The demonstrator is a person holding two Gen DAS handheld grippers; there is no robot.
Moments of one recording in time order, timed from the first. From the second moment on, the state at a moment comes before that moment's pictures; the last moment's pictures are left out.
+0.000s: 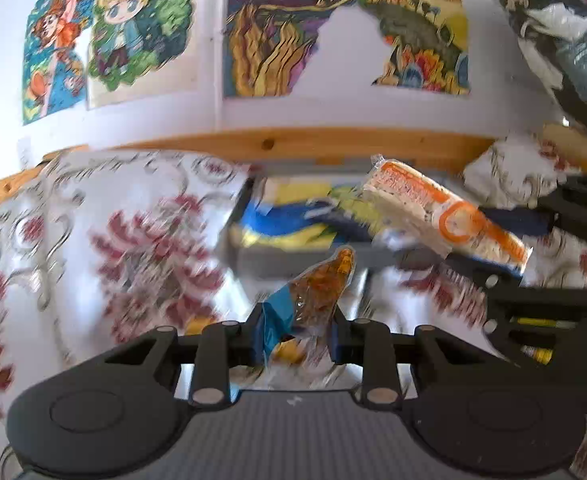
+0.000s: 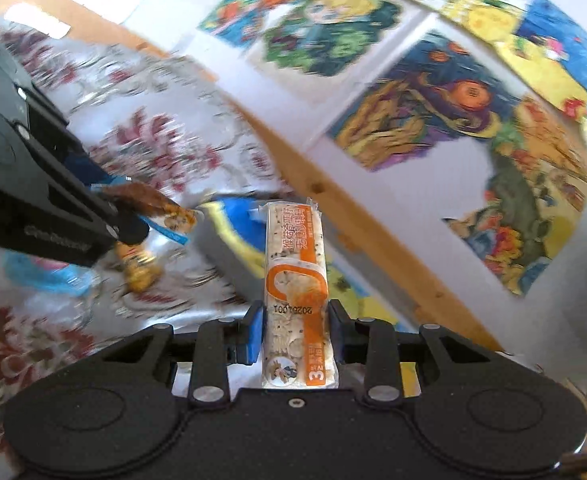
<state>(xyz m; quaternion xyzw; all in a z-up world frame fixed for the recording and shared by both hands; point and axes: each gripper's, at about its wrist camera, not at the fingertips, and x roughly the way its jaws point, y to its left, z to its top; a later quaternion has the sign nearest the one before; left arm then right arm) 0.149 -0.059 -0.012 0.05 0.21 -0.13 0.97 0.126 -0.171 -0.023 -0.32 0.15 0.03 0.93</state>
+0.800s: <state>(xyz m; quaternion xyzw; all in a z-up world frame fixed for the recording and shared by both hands) 0.279 -0.222 0.026 0.00 0.26 -0.09 0.96 0.220 -0.341 -0.009 -0.04 0.15 -0.10 0.98</state>
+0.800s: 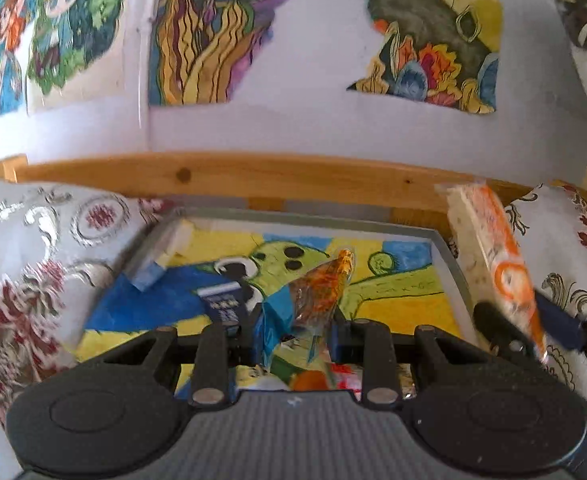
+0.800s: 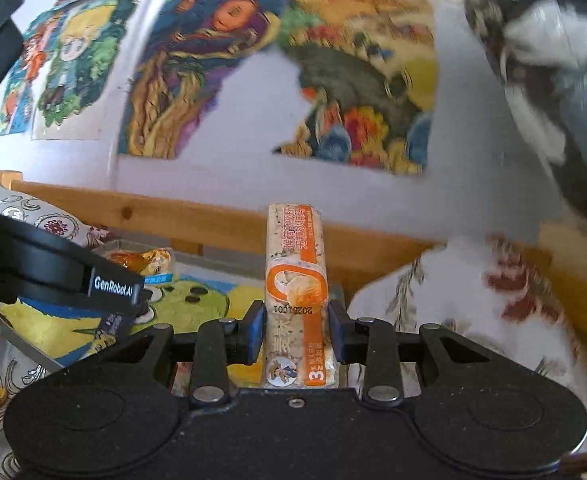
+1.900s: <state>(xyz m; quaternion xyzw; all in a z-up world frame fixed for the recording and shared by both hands) 0.316 -0.210 0.002 -0.02 0.34 -0.07 0.94 0.251 -0.365 -0.040 0.08 0.23 -0.09 0.97</state>
